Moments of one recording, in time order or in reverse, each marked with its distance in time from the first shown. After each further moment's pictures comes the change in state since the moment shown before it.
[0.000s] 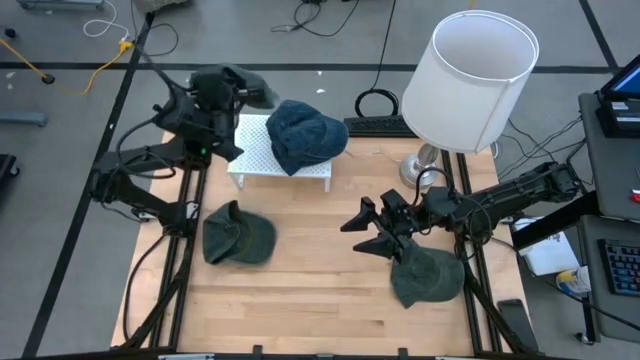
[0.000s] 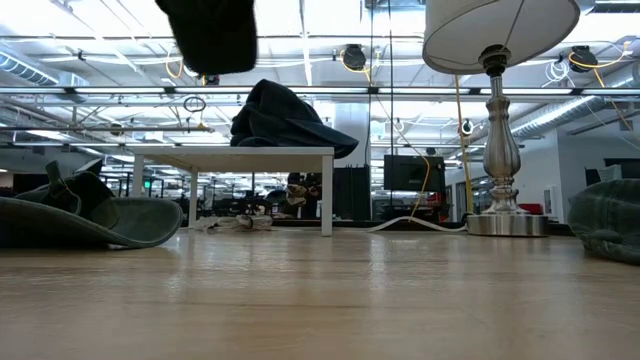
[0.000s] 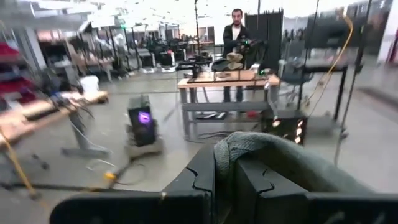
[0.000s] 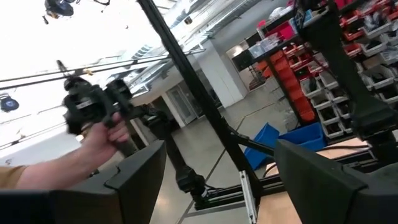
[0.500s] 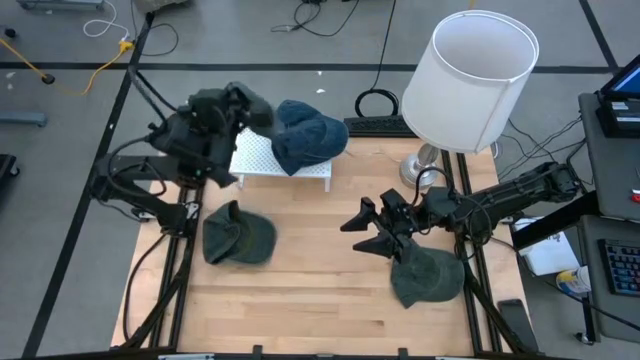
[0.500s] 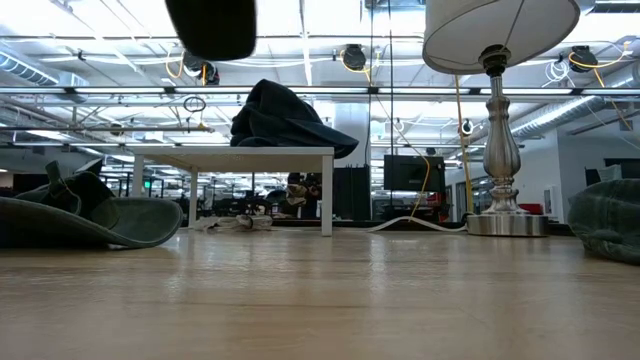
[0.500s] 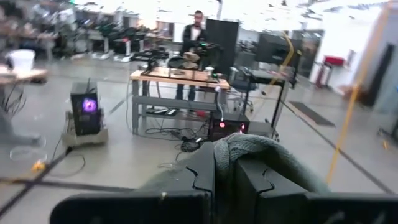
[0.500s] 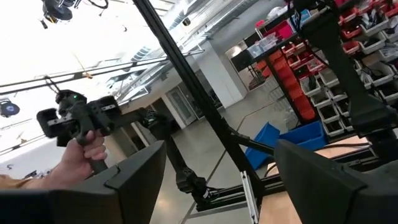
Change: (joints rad) left arm -0.193 0.001 0.000 0.039 -0.002 -0.154; right arm 0.000 0.000 0.000 -0.001 0.016 0.020
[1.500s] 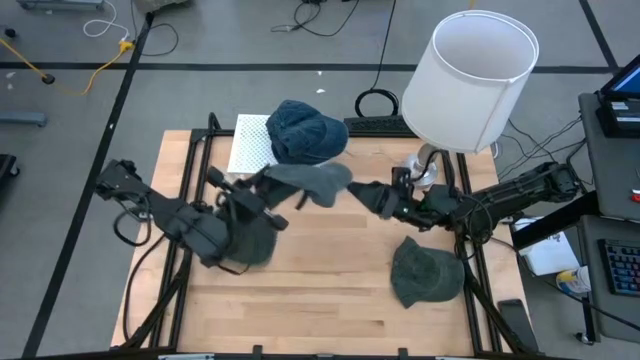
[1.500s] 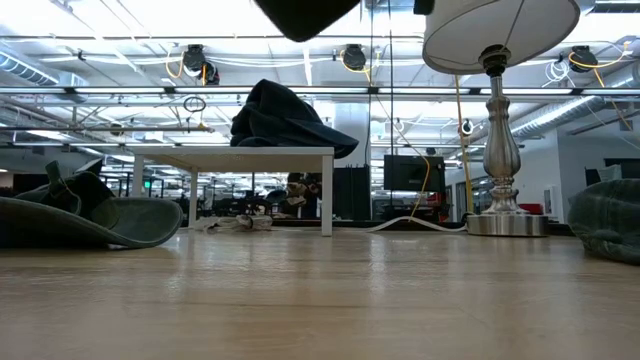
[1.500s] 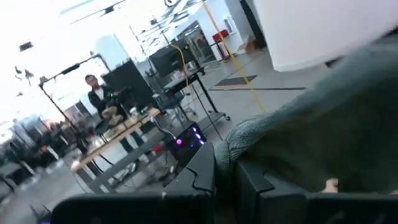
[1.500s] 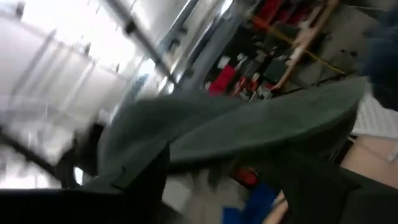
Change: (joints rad) left arm -0.471 0.074 0.000 -0.677 0.005 -0.139; right arm -0.006 0.000 0.000 0.042 0.606 0.277
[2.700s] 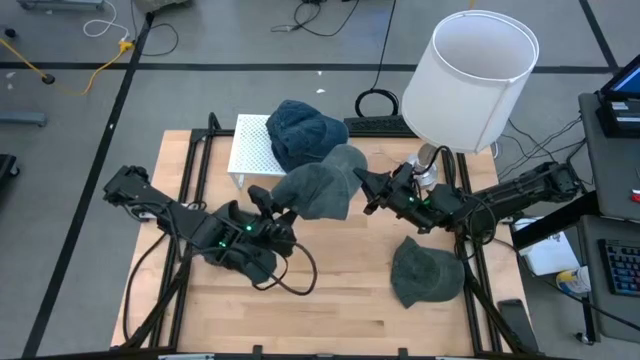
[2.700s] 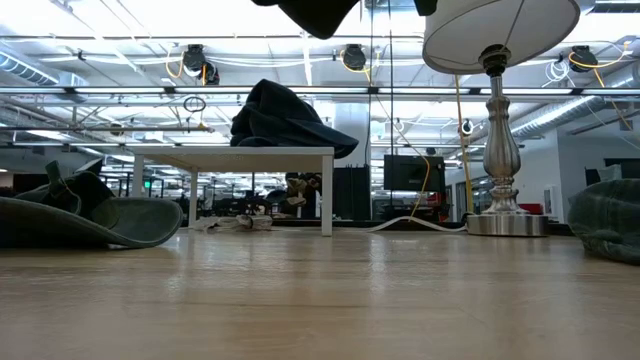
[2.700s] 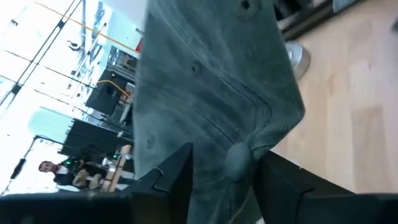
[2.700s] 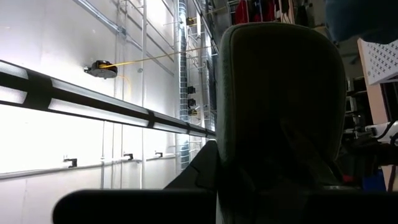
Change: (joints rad) left arm 0.028 0.120 0.000 -0.555 0.363 -0.112; right arm 0.007 0.001 0.000 0.064 0.232 0.658
